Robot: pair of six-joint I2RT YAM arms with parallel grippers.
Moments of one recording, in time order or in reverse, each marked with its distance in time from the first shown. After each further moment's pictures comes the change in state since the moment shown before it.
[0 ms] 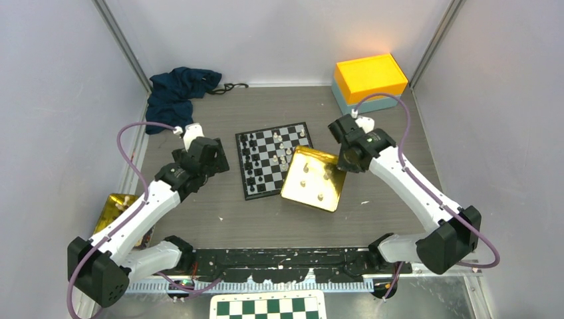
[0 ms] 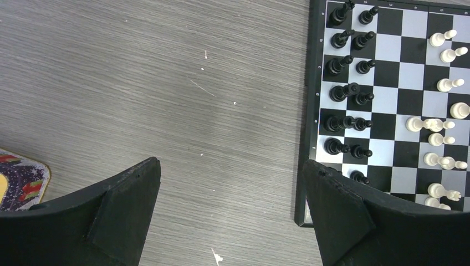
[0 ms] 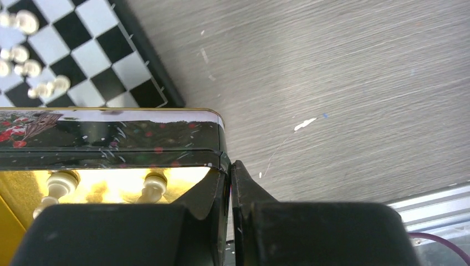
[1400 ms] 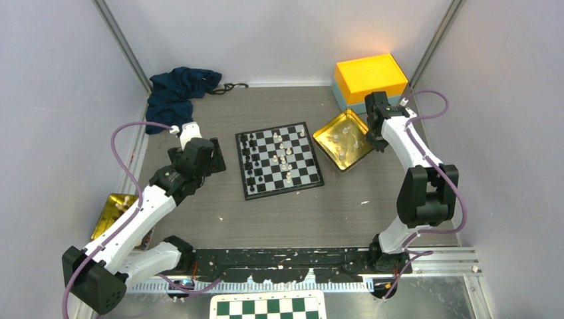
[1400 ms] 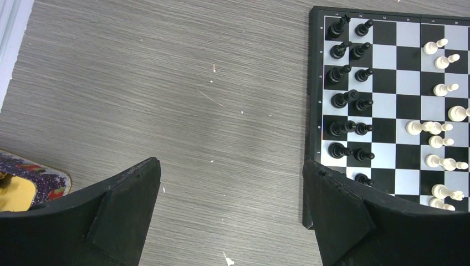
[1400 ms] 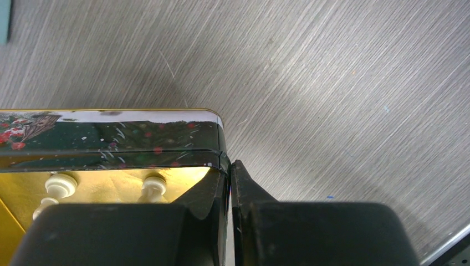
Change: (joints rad) left arm 0.000 -0.065 0.000 -0.005 -0.027 0.064; right arm -0.496 0.318 0.113 0.183 0.074 0.200
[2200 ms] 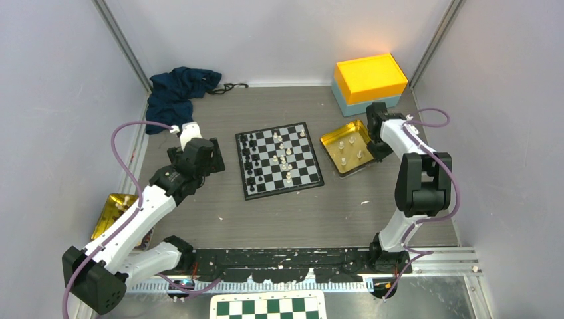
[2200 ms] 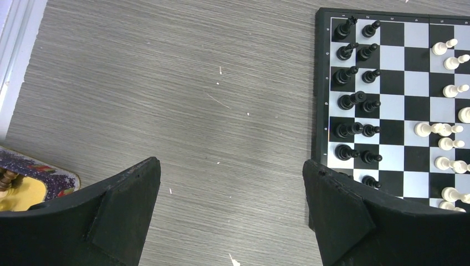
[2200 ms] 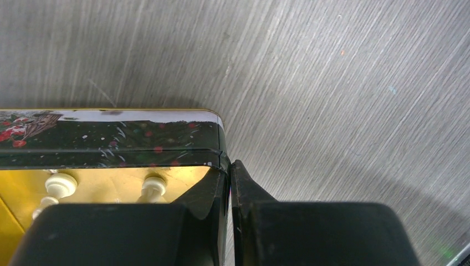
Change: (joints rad) left arm 0.000 0.000 0.000 0.001 -0.018 0.019; right arm -0.052 0.109 -0.078 0.030 0.013 0.175
